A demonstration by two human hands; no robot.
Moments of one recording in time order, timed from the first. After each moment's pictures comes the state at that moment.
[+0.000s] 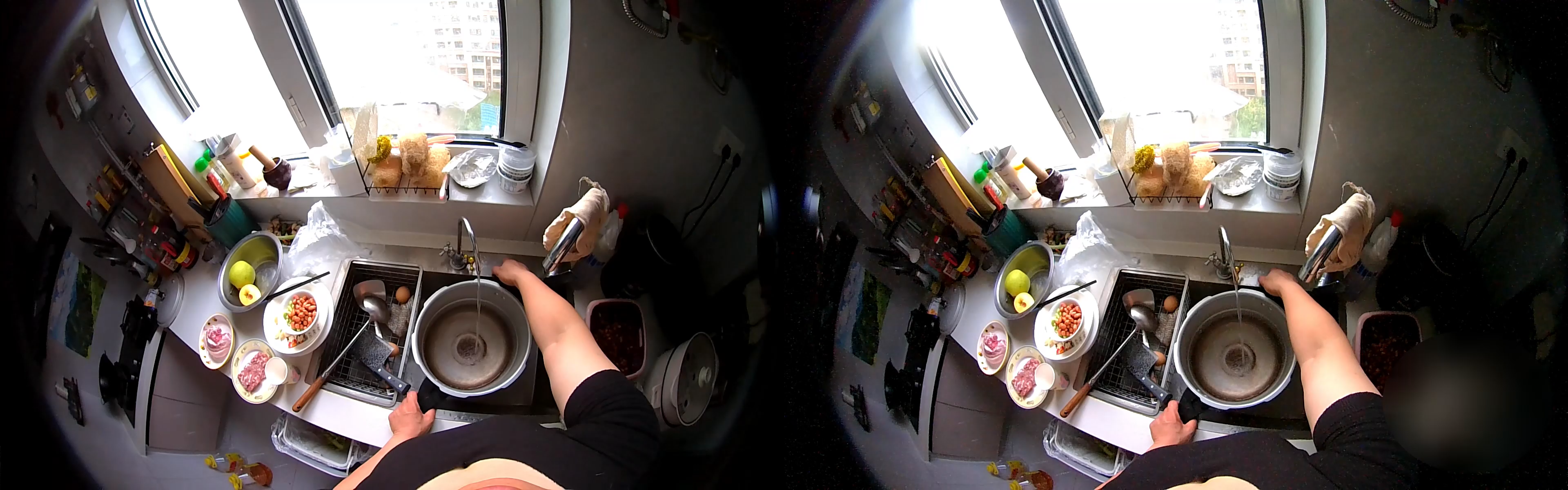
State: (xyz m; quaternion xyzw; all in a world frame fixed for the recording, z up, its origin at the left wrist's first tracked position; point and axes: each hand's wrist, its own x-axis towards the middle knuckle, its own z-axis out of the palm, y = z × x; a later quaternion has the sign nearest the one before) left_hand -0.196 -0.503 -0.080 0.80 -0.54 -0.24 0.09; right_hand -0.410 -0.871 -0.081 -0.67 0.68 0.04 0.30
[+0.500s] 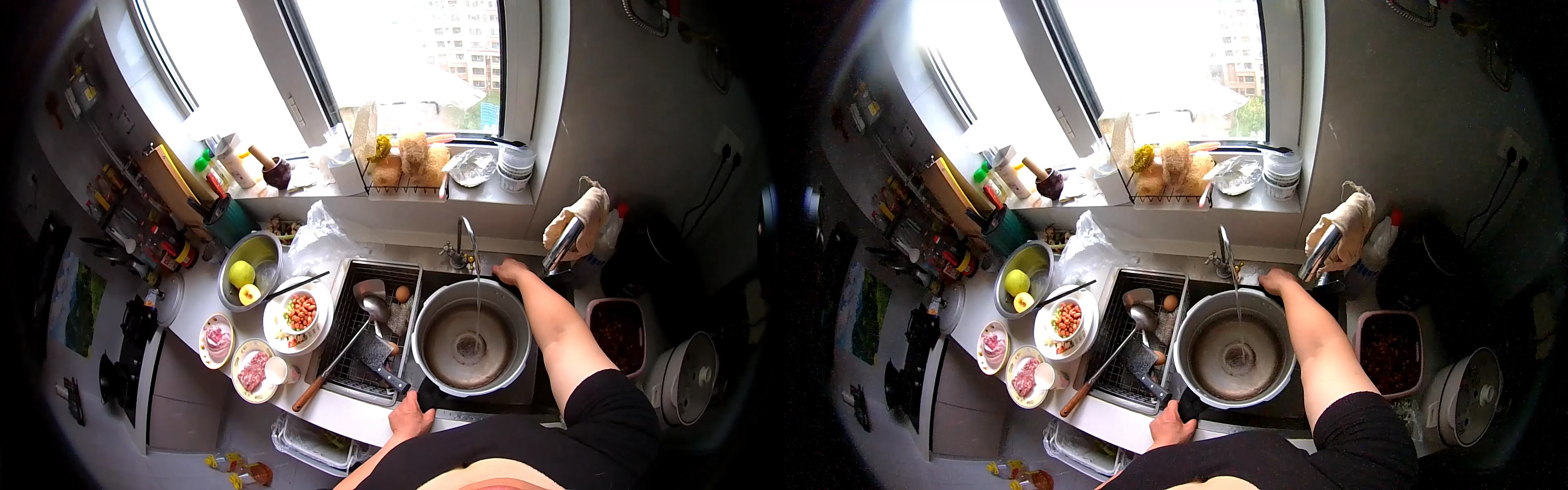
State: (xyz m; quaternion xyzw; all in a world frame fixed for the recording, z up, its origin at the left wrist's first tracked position) left_hand -0.197 -0.505 -0.078 0.80 -0.54 -0.25 0.08; right_hand -0.411 -0.871 -0.080 -0.67 0.68 0.04 0.30
